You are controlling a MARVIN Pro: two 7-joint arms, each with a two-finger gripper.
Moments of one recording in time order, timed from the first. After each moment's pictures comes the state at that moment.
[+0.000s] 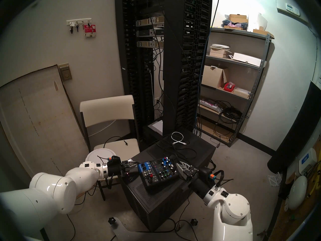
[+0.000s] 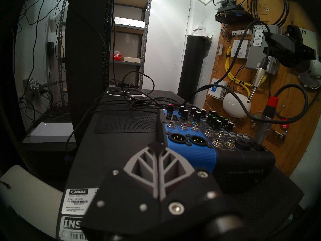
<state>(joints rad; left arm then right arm) 0.88 -1.37 -1.54 -0.12 -0.03 -0.57 -1.26 -2.00 -1.66 1.86 -1.95 0.04 0.00 0.95</state>
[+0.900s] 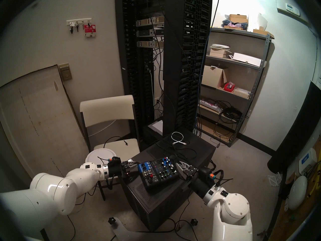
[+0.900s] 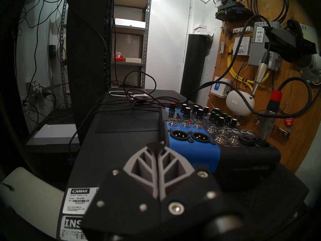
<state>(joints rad) 0.89 -1.38 -1.49 -0.12 -0.05 -0.62 -1.22 -1.99 -1.67 1.86 -1.94 0.04 0.00 0.96</state>
